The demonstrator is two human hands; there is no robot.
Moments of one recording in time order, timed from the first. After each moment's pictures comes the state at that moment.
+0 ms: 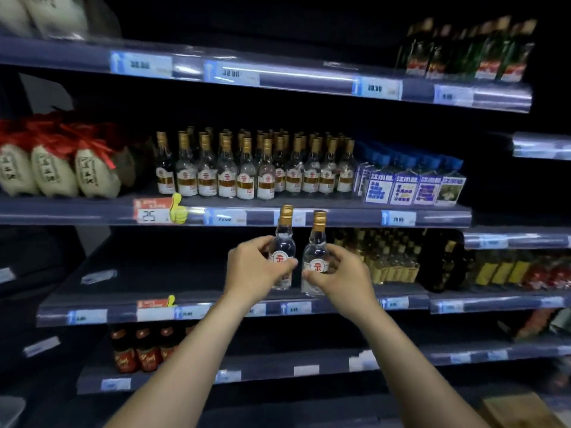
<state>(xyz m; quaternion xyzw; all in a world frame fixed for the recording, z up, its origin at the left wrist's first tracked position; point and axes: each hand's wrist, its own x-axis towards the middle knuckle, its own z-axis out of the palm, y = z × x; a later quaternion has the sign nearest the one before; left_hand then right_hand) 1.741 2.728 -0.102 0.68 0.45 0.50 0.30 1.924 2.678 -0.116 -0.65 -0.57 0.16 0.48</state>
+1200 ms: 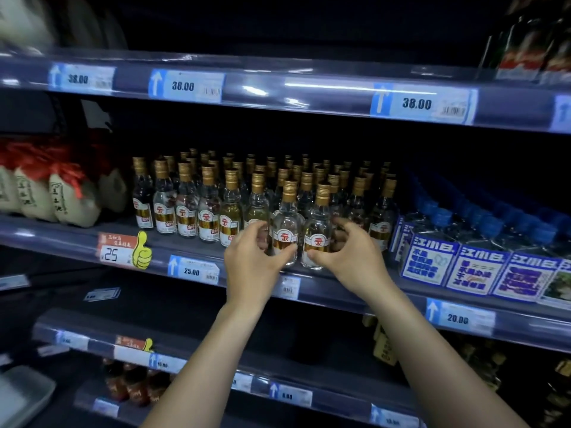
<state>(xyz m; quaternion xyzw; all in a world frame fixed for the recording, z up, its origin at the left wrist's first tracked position) 1.849 2.895 -0.071 0.57 0.57 0.59 0.05 2.033 2.915 -0.050 -0.55 -0.67 0.19 0.45</state>
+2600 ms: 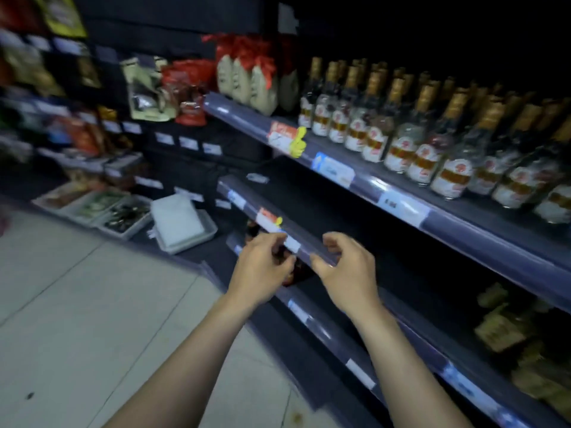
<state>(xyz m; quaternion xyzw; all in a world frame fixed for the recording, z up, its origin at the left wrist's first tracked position) 1.753 2.692 -0.193 0.48 0.76 0.44 0.05 1.911 2.773 -0.162 -0.41 -0.80 0.27 0.35</state>
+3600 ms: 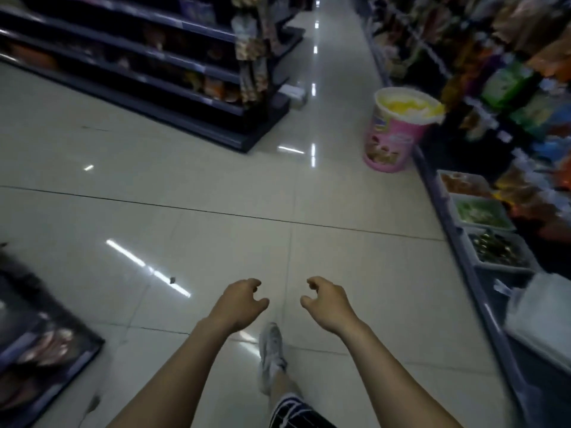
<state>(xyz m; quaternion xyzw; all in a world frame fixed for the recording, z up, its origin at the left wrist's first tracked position) 1.465 1.838 -0.349 -0.21 0.91 0.34 0.15 1.380 2.044 -0.346 0.11 -0.90 0.31 -0.29</state>
